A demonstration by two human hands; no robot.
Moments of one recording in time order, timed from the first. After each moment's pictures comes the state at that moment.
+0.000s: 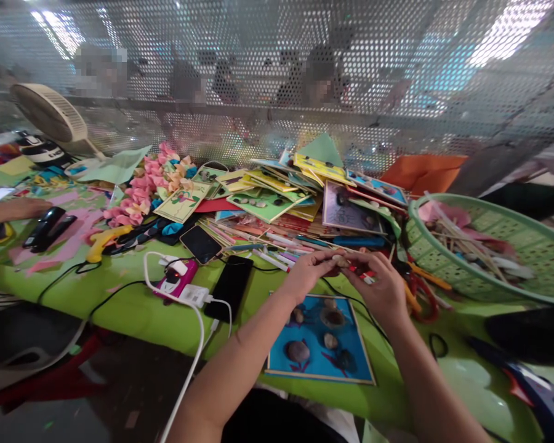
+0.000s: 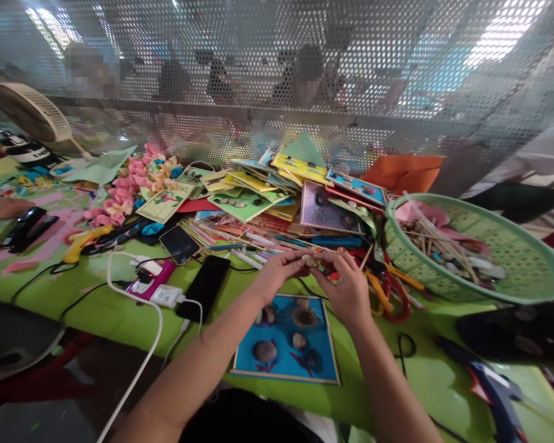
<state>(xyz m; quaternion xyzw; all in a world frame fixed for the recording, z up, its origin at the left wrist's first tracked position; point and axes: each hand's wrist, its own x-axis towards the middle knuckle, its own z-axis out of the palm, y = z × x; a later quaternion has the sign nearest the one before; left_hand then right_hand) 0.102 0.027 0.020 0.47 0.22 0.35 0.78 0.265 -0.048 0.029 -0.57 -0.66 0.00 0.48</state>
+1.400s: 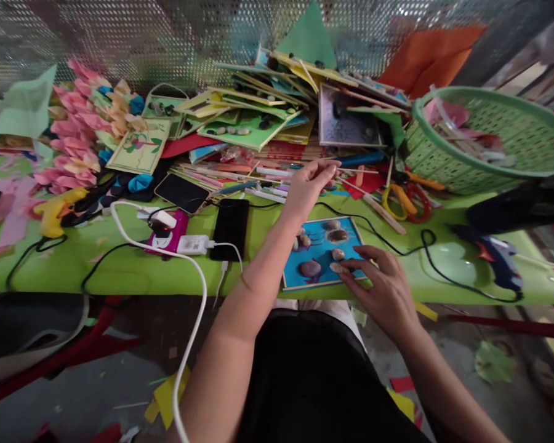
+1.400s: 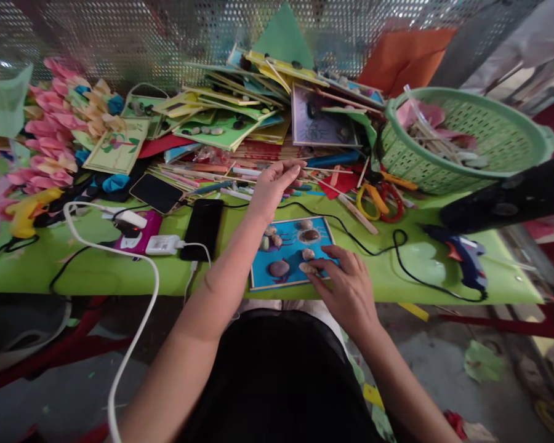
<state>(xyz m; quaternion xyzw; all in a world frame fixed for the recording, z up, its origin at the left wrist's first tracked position) 0.100 0.038 0.026 0.55 0.27 0.38 0.69 0.191 -0.198 -0.010 -0.68 -0.69 -0.08 0.25</state>
